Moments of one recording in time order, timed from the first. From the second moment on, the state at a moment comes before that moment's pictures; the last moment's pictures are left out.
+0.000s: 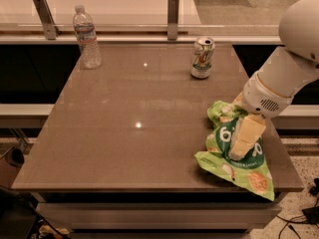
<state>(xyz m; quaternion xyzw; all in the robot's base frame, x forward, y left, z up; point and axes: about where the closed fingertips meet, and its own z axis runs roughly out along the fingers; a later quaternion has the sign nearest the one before) 0.475 -0.187 0.828 -0.58 0.80 0.11 0.11</state>
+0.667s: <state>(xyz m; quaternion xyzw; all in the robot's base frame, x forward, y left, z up) 0.463 -0.171 0.897 -0.57 0.80 -0.01 0.16</state>
